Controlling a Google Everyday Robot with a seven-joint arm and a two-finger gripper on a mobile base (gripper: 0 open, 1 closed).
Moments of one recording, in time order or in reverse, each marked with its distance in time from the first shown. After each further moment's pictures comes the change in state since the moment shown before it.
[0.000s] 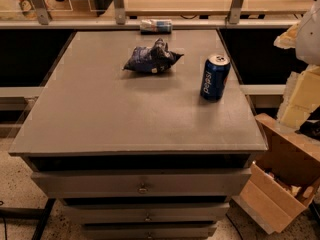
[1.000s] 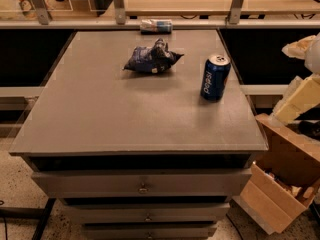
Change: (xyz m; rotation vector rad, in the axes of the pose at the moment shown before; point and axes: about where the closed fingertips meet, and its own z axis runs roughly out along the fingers) arm 0.024 -0.033 0.037 0.042 -0.251 0.148
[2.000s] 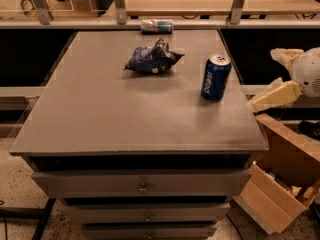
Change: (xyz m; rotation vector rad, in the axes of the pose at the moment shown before) arm -0.003 -0.054 0.061 0.071 -0.445 0.128
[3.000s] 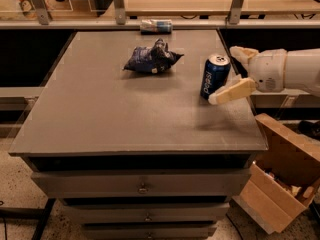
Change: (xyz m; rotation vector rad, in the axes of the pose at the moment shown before) arm -0.035 0.004 0.079 -0.104 -0.221 -0.025
